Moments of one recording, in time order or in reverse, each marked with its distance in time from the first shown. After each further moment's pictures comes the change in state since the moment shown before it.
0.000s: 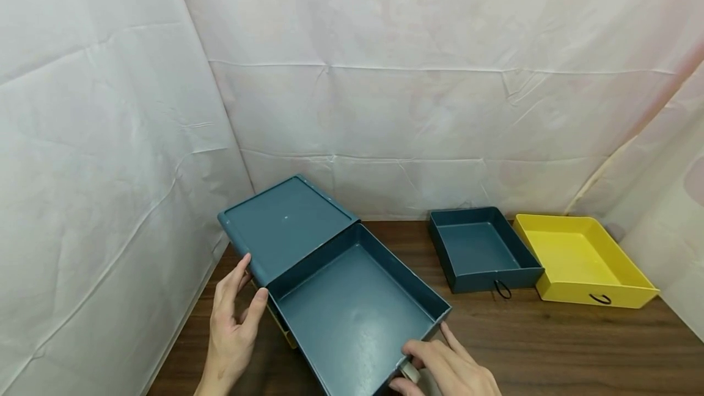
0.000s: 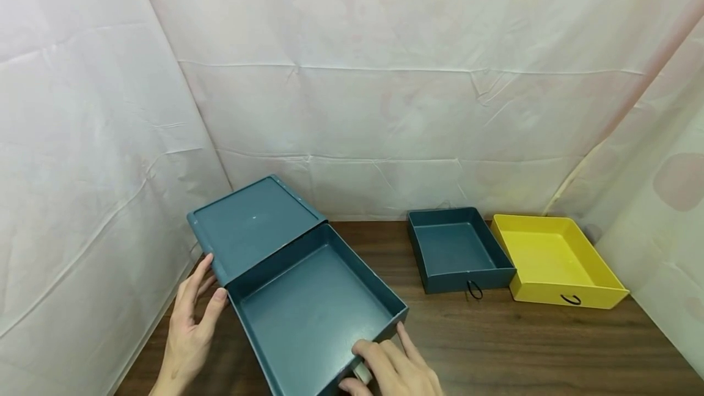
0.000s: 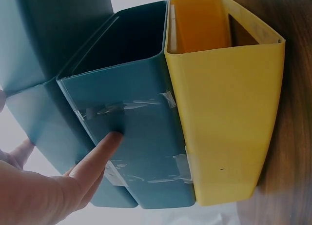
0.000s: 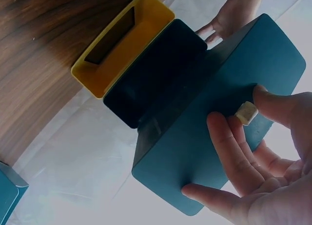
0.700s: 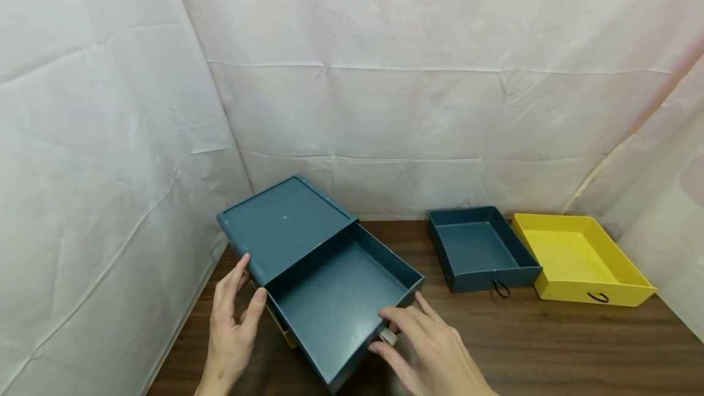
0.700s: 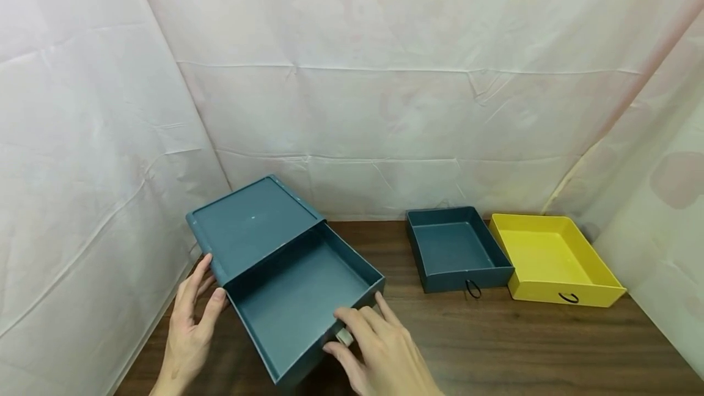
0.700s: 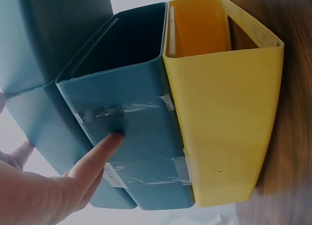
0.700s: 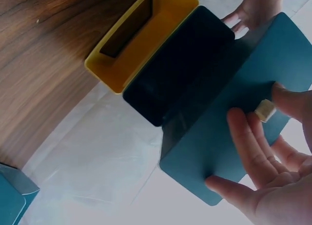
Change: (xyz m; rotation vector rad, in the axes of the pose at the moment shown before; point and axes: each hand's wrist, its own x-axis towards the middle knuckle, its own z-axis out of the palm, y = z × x) left_hand -0.001 0.000 0.000 0.016 -0.003 -0.007; right_hand 0.038 0.012 0.015 0.109 -0.008 -0.192
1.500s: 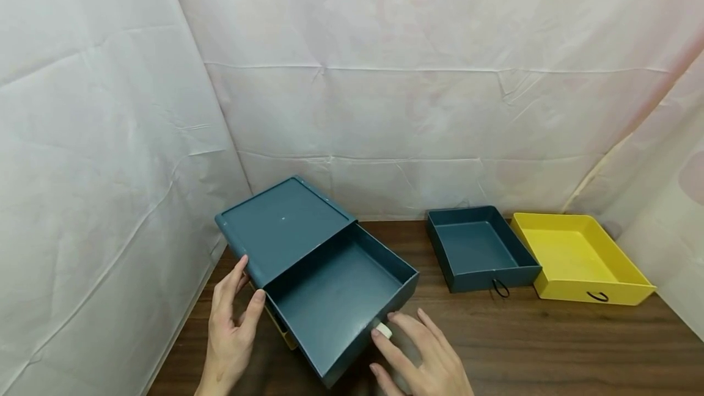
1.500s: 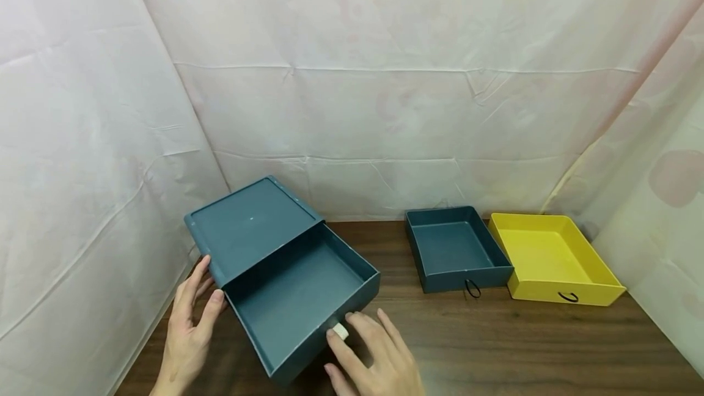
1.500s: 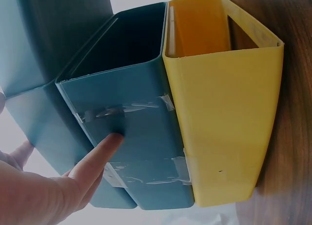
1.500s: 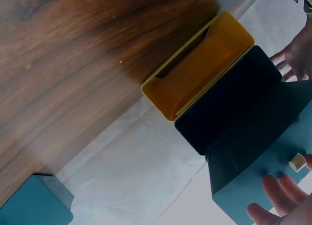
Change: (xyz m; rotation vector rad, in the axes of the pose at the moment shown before) left_hand 0.001 -0.002 0.000 0.017 -0.002 -0.012; right_hand -0.038 0.011 0.038 -0.229 0.222 -0.161
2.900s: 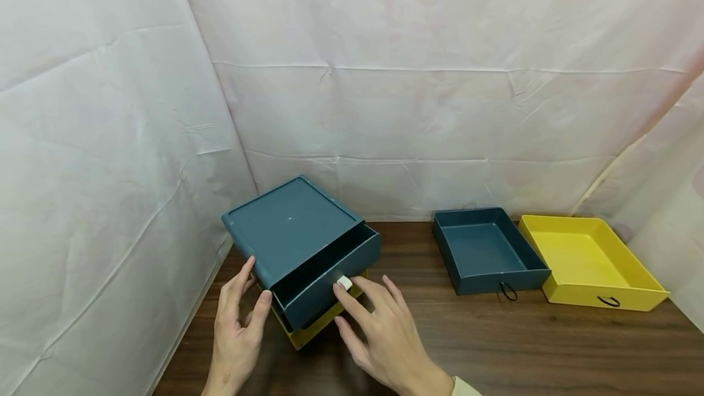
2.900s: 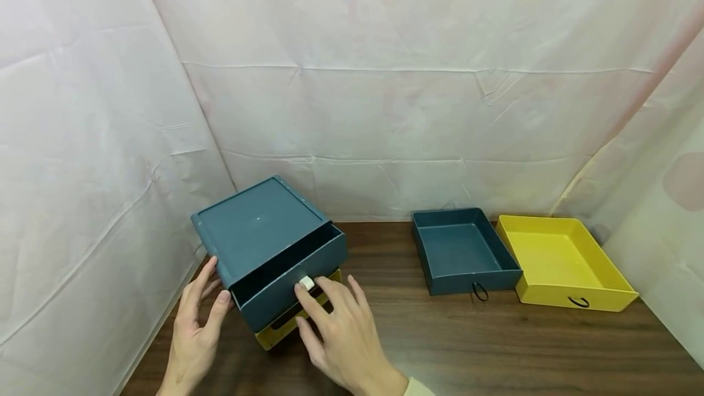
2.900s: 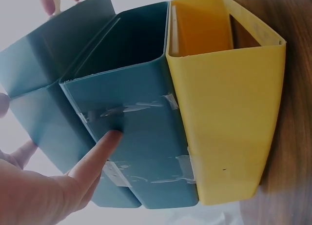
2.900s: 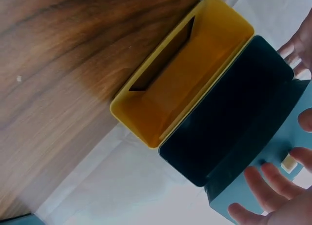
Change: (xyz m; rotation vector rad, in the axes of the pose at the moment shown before) left_hand -0.002 0.001 -0.001 0.031 -0.015 -0.013; right_hand 0.052 -0.006 0.061 0.146 -0.086 0.039
